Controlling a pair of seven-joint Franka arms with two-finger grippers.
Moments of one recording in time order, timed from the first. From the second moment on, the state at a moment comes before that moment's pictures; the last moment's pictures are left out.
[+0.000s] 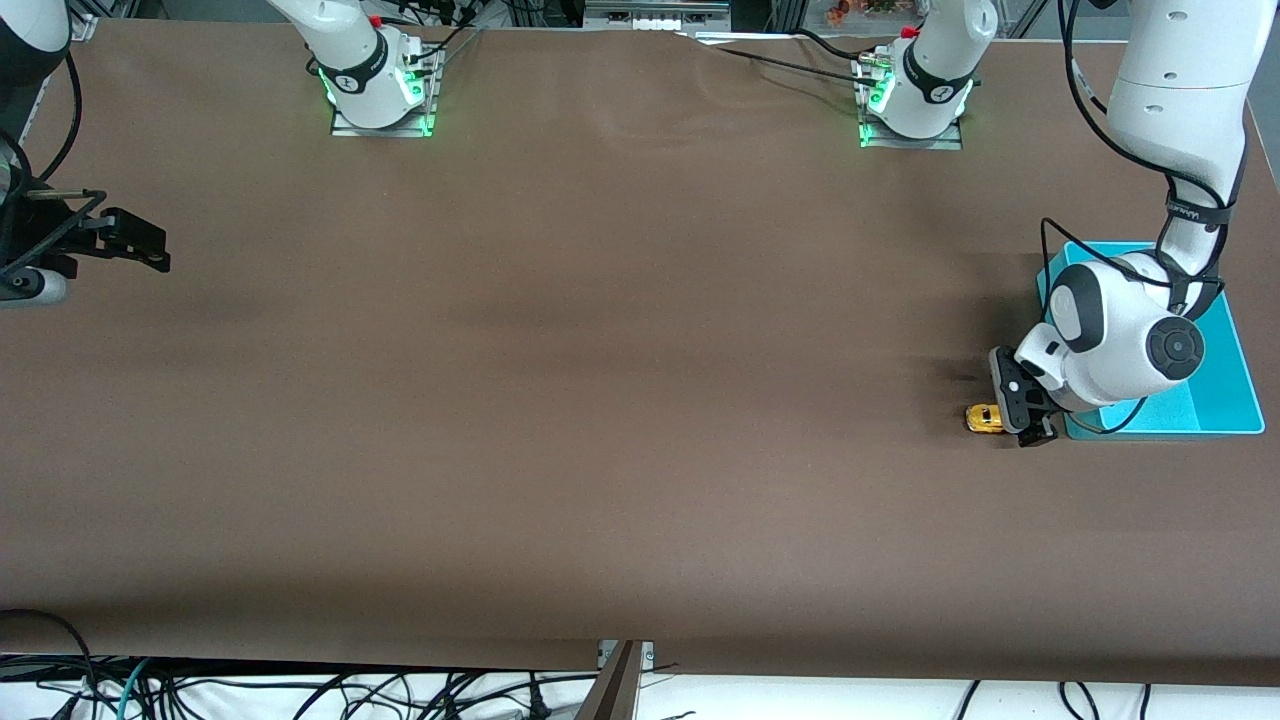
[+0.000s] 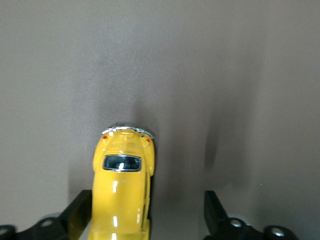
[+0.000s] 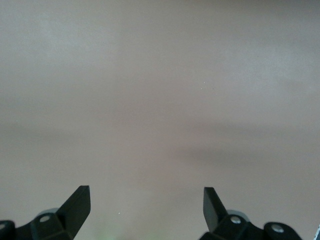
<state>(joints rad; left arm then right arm) 0.06 0.58 0.08 -1.92 -0.13 2.43 1.68 -0.01 0.12 0.01 -1.48 -0.07 1.52 -0.12</state>
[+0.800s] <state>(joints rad) 0.05 0.48 0.12 -1.89 -0.16 2.27 1.66 -0.01 0.12 0.01 -1.48 -0.07 1.52 -0.12</state>
